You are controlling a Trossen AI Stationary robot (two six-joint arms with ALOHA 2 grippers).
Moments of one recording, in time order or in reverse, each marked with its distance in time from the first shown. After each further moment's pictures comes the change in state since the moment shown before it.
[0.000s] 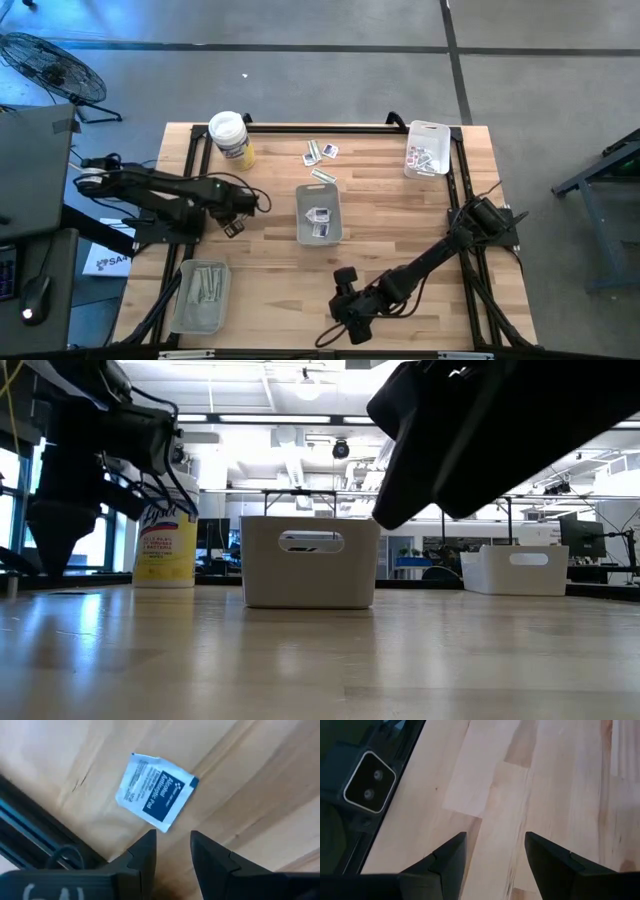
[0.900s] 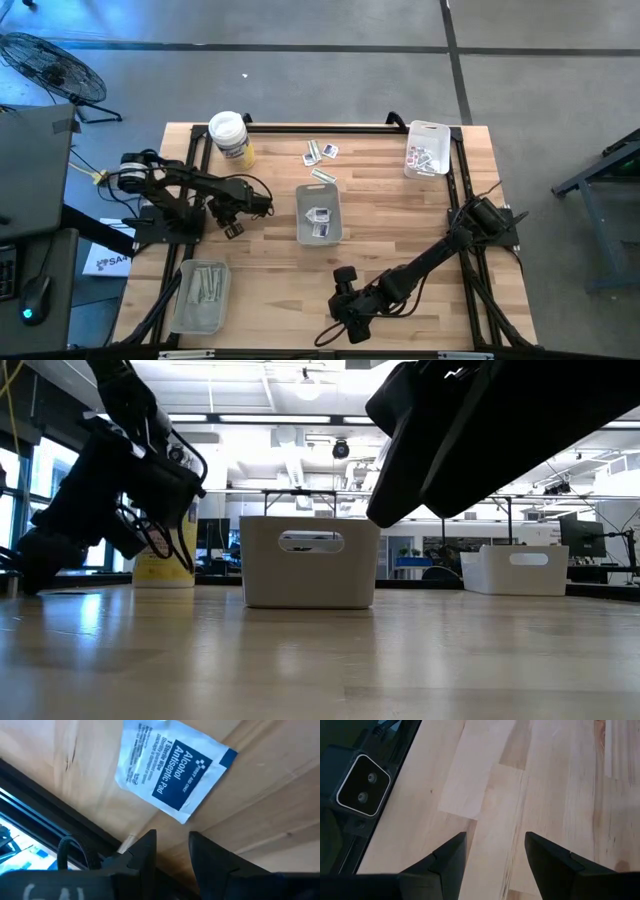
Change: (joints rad) left arm 0.081 0.348 0.067 -0.048 0.016 0.110; right arm -0.002 0.000 0.000 0.005 0.016 0.003
